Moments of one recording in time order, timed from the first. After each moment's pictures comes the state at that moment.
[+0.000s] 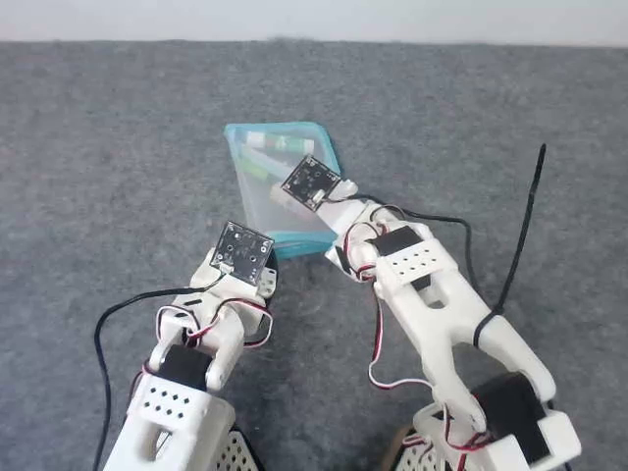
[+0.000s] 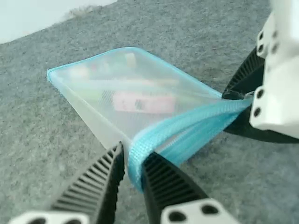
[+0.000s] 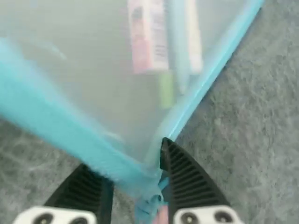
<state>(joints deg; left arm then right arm) 10.4 -73.5 90.2 31.0 -5.3 -27.1 -11.4 41.3 37.1 27.6</state>
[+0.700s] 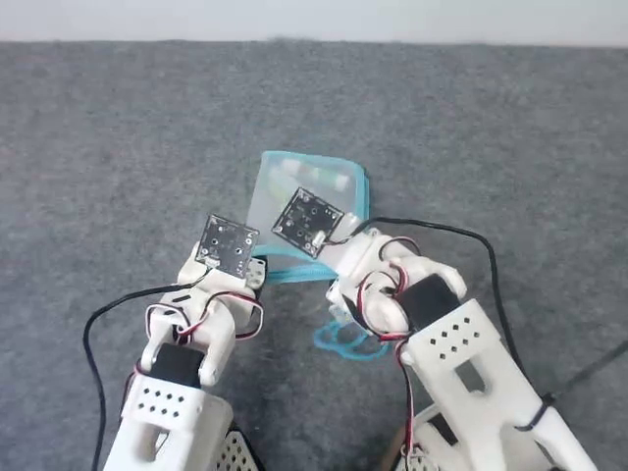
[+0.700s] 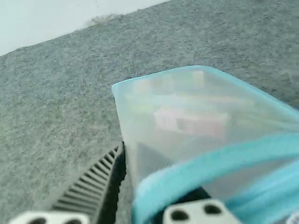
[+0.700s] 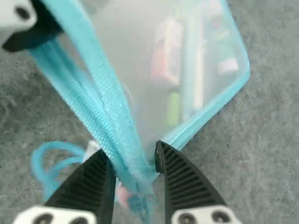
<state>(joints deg) 6.9 -73.5 88.2 31.0 -5.3 -35.3 -43.1 45.6 60.5 27.2</state>
